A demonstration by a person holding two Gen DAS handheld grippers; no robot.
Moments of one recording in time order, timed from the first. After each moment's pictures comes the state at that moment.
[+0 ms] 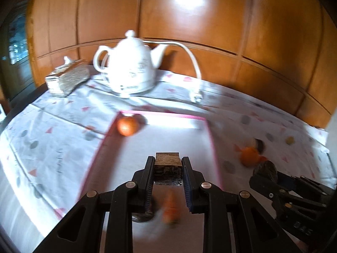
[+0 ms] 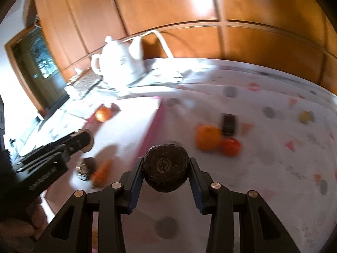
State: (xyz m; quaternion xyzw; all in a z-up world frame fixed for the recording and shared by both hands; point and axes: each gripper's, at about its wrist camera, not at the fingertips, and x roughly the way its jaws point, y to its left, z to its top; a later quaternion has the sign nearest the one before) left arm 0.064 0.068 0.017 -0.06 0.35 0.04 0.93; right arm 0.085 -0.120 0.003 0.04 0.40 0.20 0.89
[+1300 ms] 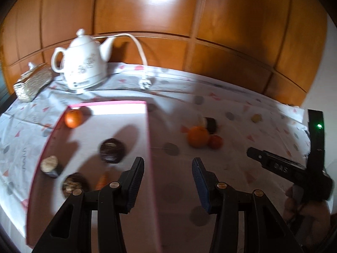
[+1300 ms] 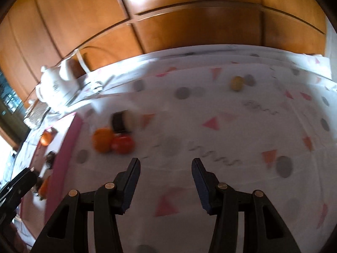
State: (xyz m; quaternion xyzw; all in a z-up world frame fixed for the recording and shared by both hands) left arm 0.057 -0.022 0.008 -0.04 0.38 -0.09 0.92; right arm 0.105 -0.259 -0.034 0.12 0.42 0.04 0.90
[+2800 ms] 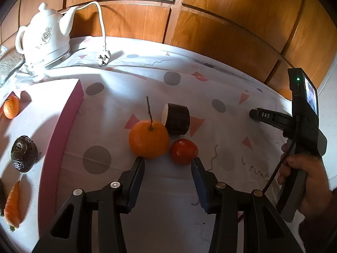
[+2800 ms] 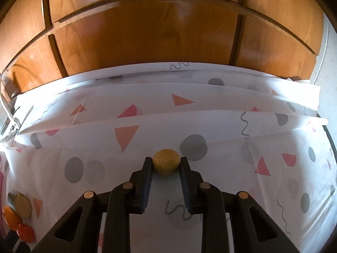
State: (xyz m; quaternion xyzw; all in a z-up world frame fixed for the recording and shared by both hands) left arm 0.137 -0.101 -0.047 -0.08 0.43 -0.09 0.90; right arm 0.239 -0.346 -0.050 0.05 0.42 -0.09 0.90
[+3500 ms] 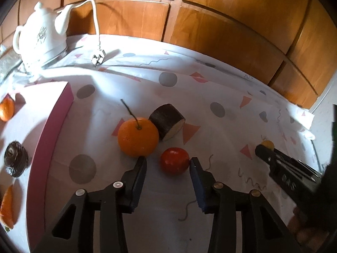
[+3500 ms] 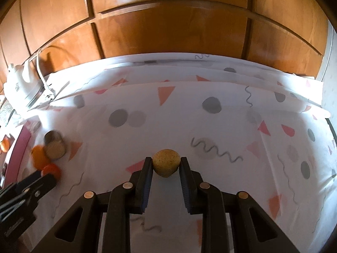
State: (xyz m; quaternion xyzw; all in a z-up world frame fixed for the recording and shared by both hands) left arm 0.156 -0.118 -0.048 -0.07 0.44 -0.08 0.89; right arm 0.154 -0.314 -0.040 0.04 0.43 -0.02 0.90
